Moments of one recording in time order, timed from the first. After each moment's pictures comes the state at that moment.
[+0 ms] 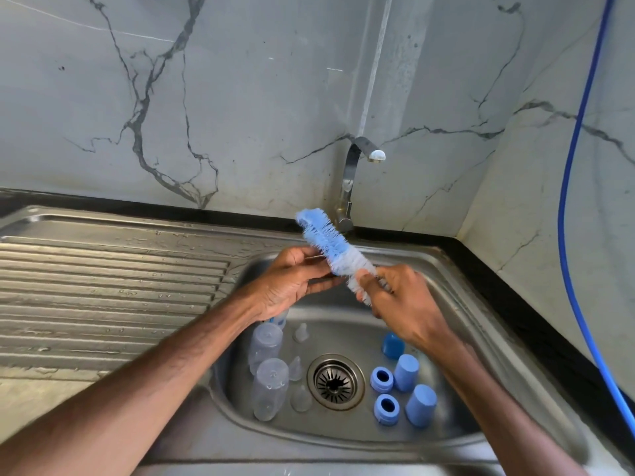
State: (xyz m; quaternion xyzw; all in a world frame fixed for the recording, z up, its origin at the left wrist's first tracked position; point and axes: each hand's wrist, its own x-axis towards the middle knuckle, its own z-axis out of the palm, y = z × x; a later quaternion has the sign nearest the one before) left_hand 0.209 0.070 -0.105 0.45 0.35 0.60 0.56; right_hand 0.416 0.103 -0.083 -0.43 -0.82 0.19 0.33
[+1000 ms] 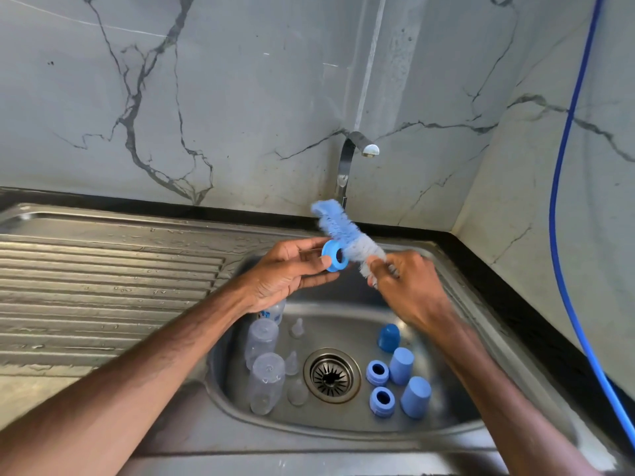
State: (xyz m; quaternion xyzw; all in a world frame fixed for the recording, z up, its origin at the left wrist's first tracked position) left_hand 0.204 0.069 -0.101 0.49 0.35 0.56 0.57; right_hand 0.424 0.109 -0.074 -0.46 -0.82 0.13 0.32
